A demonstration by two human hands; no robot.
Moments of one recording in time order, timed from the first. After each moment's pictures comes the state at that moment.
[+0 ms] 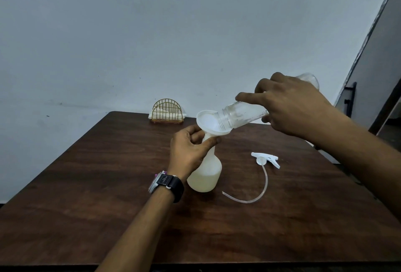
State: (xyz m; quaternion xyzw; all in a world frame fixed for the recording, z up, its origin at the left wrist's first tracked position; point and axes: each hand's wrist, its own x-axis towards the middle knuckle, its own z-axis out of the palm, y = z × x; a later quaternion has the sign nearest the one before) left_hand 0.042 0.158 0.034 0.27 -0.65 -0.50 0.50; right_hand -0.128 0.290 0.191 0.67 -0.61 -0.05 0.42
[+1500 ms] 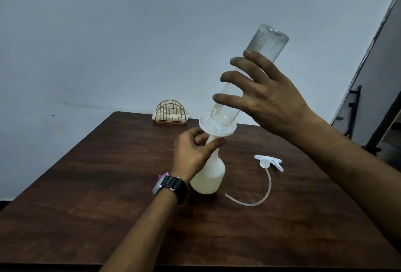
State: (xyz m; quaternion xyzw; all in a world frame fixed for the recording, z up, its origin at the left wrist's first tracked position) left_hand 0.043 0.158 0.032 0.26 -0.65 -0.50 0.51; right_hand -0.104 0.259 0.191 0.66 -0.39 -0.01 0.64
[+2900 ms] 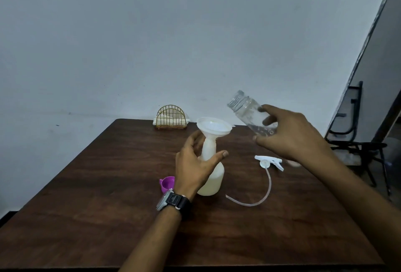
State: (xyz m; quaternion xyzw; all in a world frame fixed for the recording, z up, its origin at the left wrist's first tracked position) left_hand 0.048 0.188 0.027 0.34 -0.67 -0.41 0.51; right_hand -0.122 0.308 0.146 0.52 -0.81 0.26 0.09
